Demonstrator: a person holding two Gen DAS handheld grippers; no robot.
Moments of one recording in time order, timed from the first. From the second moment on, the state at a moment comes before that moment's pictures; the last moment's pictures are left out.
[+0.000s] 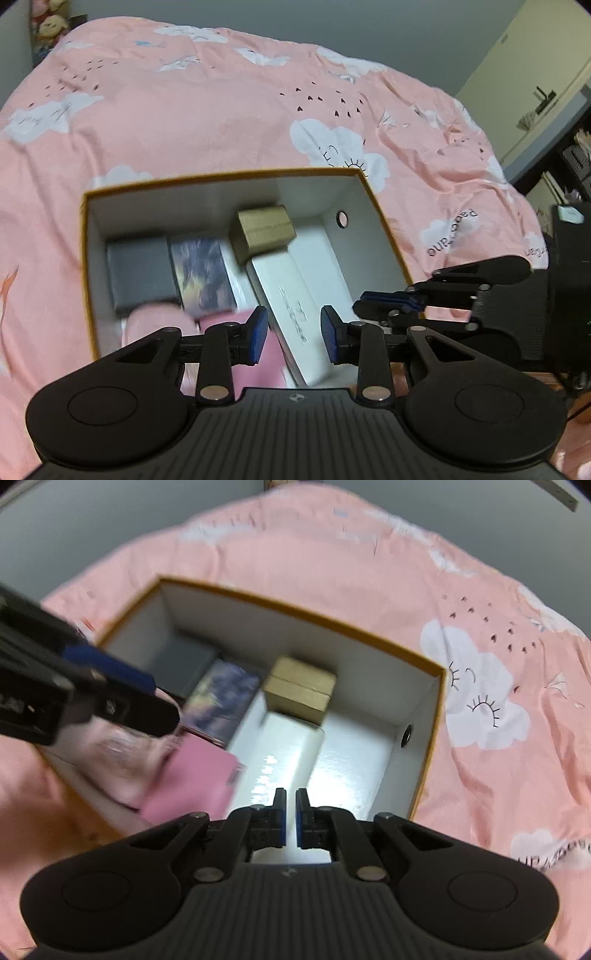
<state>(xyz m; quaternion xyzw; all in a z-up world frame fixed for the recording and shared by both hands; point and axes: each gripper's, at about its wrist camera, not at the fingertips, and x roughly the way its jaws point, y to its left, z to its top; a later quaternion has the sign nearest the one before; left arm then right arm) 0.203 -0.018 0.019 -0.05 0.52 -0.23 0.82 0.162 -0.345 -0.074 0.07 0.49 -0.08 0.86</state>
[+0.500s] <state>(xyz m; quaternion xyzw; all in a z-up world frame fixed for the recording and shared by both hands) 0.108 -0.005 -0.029 -0.14 0.57 -0.16 0.80 0.080 -0.287 -0.063 0.08 0.42 -0.06 0.90</state>
